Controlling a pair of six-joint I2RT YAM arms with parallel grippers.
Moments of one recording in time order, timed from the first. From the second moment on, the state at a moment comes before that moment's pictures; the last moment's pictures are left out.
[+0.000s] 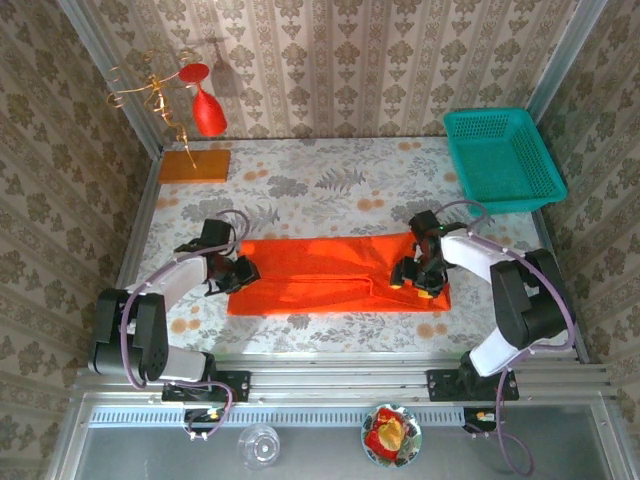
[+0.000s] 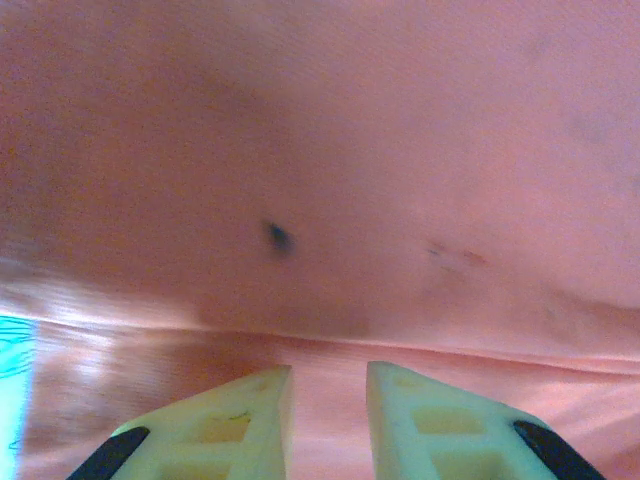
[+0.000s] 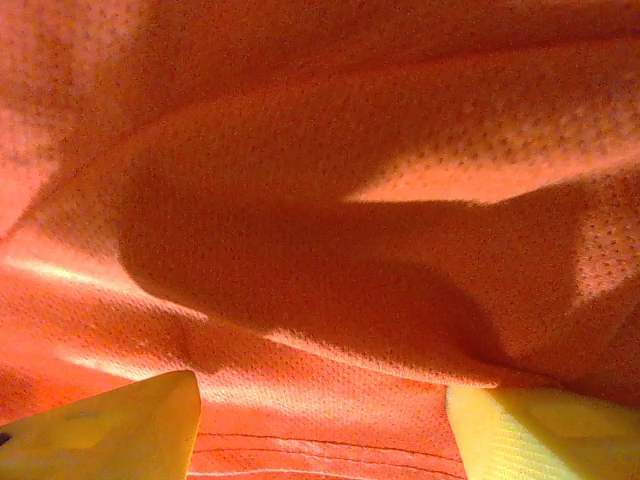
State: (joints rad) left arm -0.20 1.39 0.69 -0.55 0.32 -0.55; right arm 0.25 1.59 0.87 -0.78 -0.22 0.55
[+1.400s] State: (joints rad) left arm -0.14 1.32 0.59 -0.63 0.28 -0.53; right arm -0.02 1.85 1.25 -0.74 -0.19 0.30
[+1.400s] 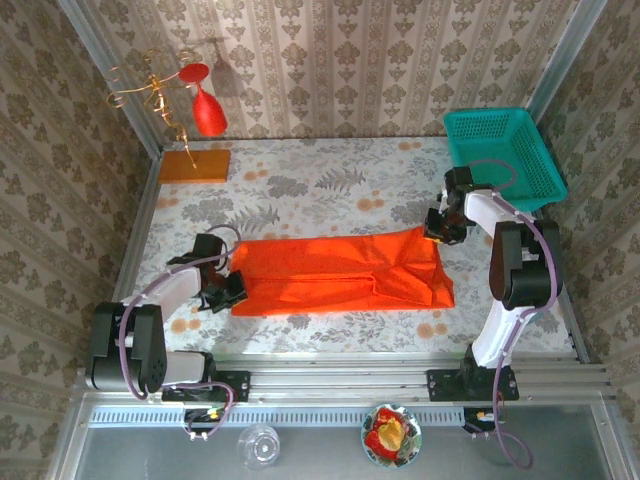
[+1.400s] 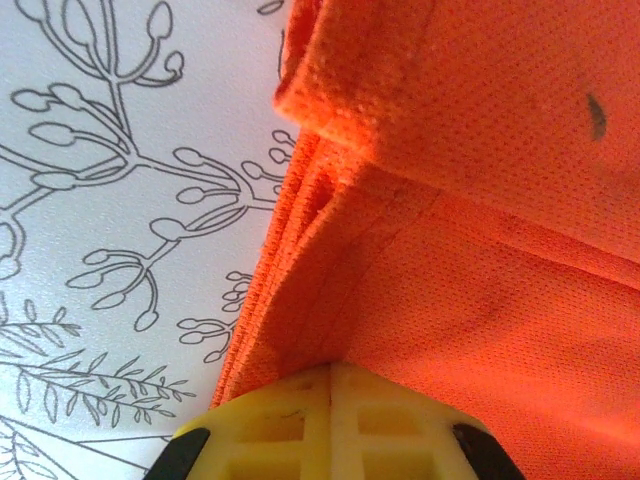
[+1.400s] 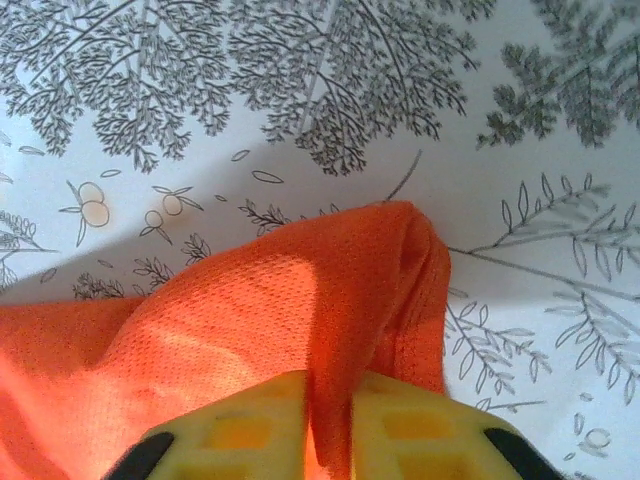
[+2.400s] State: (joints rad) left arm -0.14 1.18 0.69 -0.69 0.26 -0.54; right arm 0.12 1.61 1.21 -0.85 -0.12 0.35
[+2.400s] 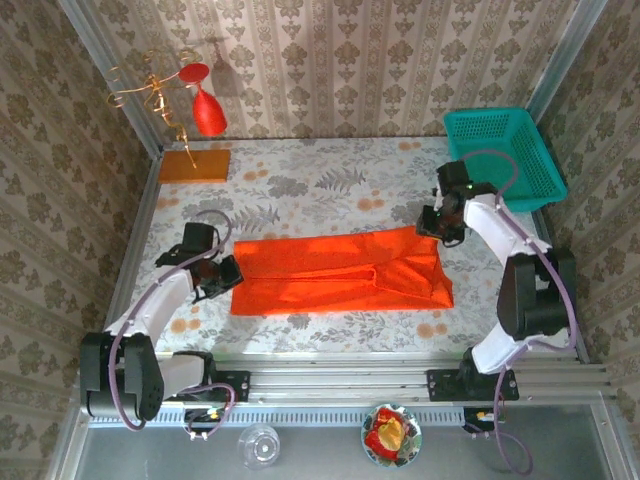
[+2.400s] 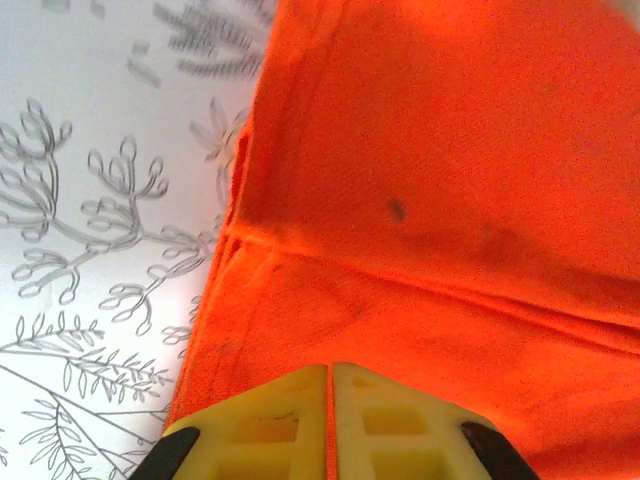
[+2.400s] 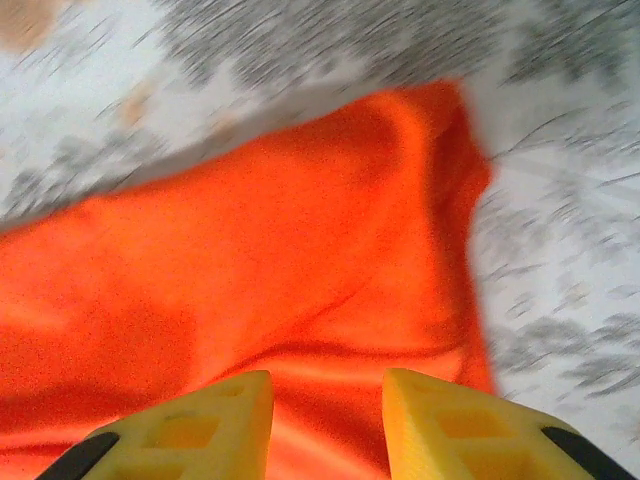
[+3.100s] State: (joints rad) left arm -0.12 1.36 0.83 -0.66 0.24 -0.53; right arm 0.47 1.79 1.12 -0.80 -0.19 0.47
